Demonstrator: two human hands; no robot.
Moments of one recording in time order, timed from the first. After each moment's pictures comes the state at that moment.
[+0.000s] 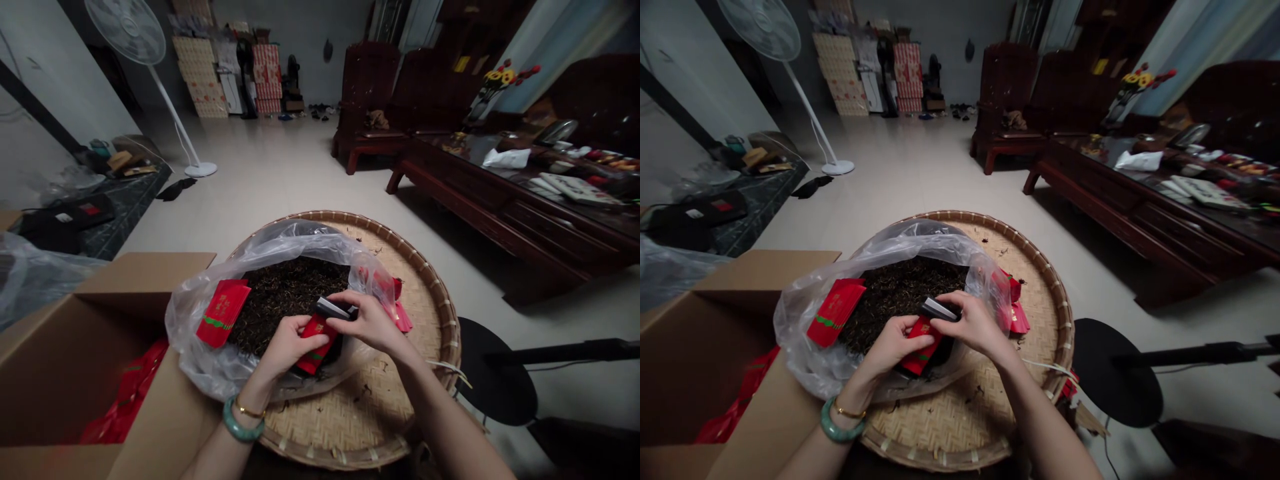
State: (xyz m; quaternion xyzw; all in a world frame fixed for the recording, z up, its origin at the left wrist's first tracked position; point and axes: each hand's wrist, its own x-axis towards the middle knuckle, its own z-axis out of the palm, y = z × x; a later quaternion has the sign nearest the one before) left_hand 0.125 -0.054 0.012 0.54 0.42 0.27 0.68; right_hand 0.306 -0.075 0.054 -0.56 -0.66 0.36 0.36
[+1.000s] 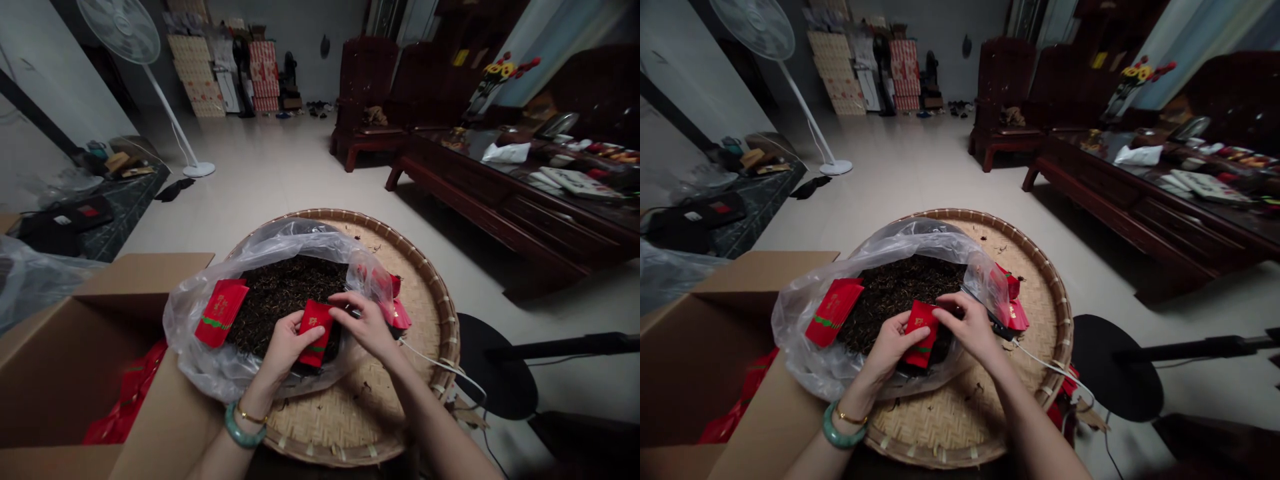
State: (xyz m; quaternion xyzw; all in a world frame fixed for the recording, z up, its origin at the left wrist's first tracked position) left_hand 0.130 -0.062 0.007 0.44 0.43 0.34 0.71; right_hand 0.306 -0.081 0.023 -0.58 -0.61 0.30 0.45
